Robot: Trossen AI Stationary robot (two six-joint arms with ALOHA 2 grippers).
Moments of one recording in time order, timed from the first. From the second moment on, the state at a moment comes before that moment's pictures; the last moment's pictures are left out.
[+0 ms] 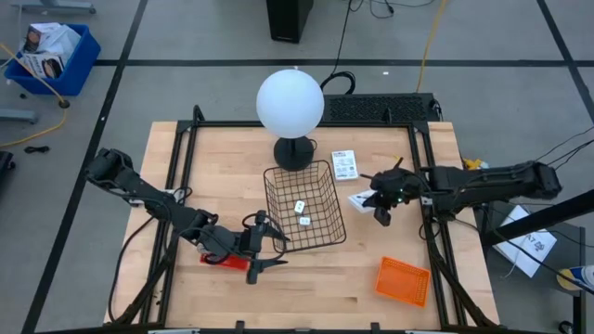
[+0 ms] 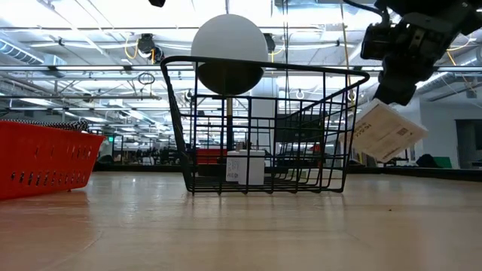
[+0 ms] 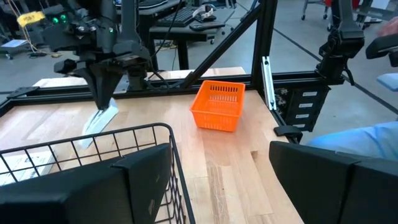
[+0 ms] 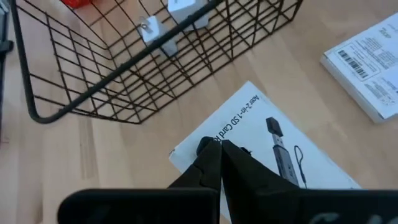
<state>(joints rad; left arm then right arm) -0.52 1.42 0.87 0.29 -0.39 -0.11 -0.03 0.85 0.56 -0.53 -0.04 0.43</state>
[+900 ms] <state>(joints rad) -0.50 1.42 0.87 0.29 -0.39 -0.14 0.46 0.84 0.73 -0.71 0.26 0.75</state>
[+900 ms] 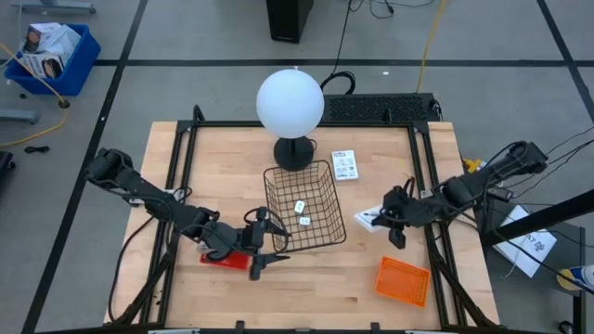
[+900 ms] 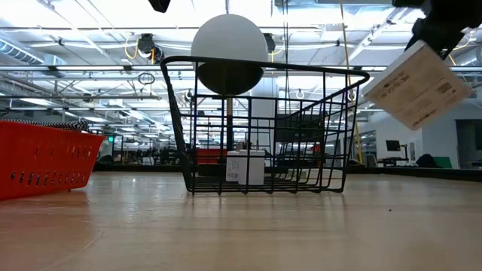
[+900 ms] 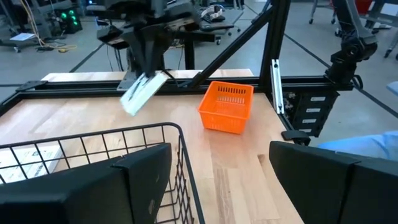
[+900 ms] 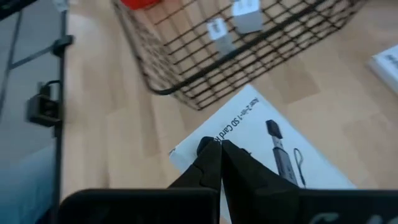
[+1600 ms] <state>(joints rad) -0.46 1.42 0.87 0.29 -0.39 -0.23 0.86 0.85 0.75 -0.71 0.24 0.89</state>
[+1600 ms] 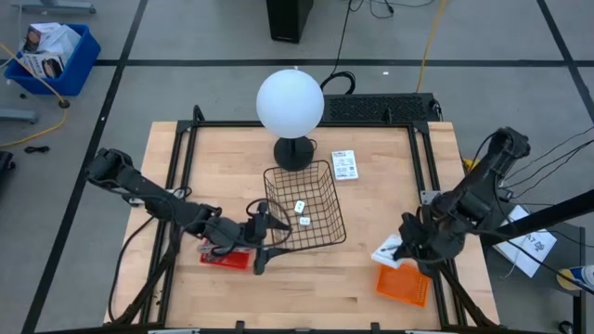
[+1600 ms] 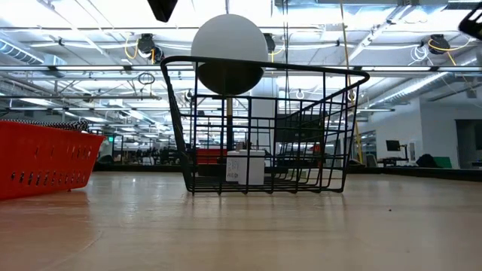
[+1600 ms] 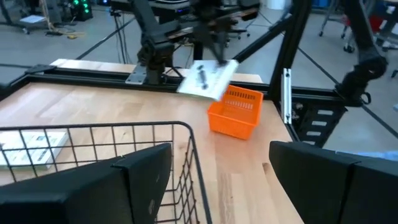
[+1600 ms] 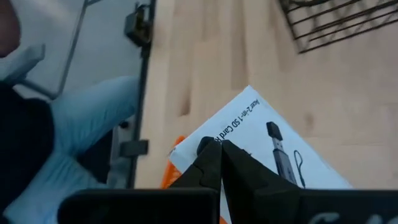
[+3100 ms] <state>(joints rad) -0.40 1.42 0.87 0.29 -0.39 -0.29 1.09 1.22 0.75 -0.54 0.17 1.12</state>
